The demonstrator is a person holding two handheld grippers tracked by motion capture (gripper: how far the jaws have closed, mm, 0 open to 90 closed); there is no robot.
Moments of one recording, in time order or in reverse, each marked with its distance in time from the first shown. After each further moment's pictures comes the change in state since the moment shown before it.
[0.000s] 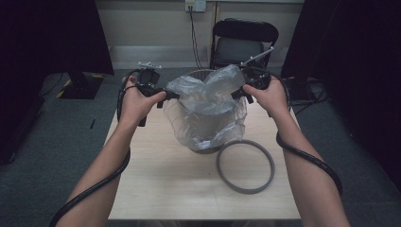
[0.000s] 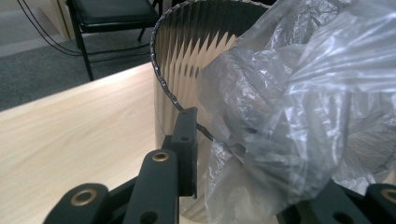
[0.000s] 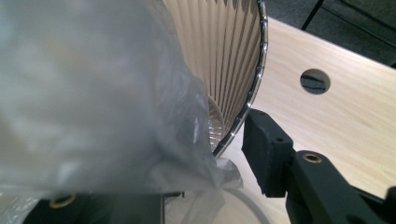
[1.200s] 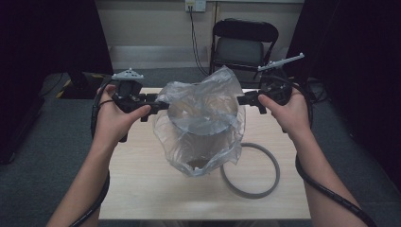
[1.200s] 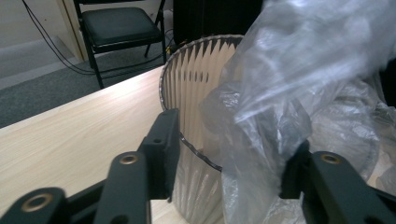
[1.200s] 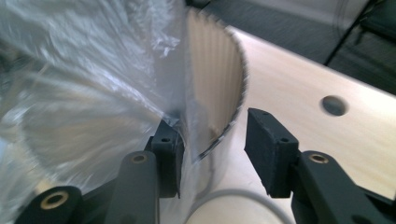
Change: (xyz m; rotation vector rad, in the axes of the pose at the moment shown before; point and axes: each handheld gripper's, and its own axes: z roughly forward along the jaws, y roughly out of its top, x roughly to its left) left arm -0.036 -0.019 -0.072 -0.070 0.035 0.084; right arm 0.036 -0.044 -0.075 -0.206 0.087 -0.069
